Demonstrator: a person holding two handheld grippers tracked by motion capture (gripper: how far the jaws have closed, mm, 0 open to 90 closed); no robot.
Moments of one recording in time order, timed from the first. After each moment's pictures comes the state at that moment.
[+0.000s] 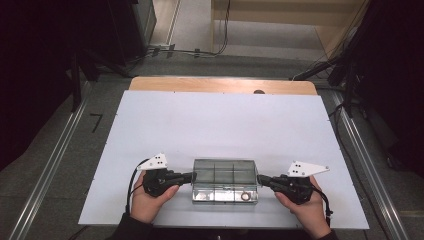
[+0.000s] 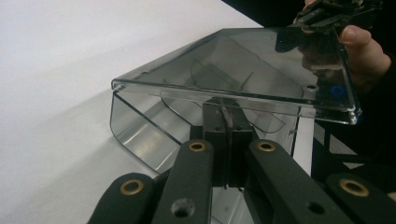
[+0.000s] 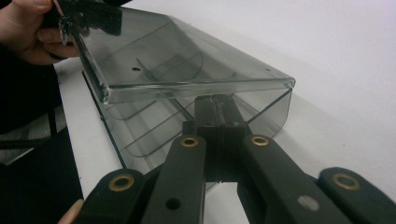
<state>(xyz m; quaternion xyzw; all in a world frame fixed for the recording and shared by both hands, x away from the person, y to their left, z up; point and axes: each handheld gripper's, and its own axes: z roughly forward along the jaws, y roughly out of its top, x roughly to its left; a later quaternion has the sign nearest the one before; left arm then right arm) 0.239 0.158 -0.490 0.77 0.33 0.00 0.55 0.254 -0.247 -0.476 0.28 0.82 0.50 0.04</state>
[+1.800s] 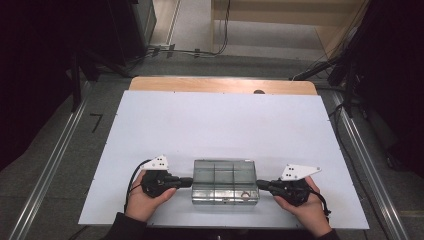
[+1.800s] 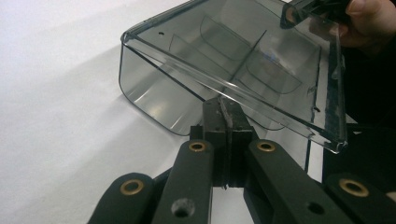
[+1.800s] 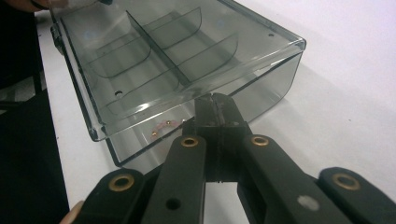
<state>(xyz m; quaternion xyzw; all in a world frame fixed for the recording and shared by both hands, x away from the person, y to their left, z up) 0.244 0.165 -0.501 0.80 0.33 -0.02 0.50 0.256 -0.245 -0.490 0.25 0.86 0.44 0.05</state>
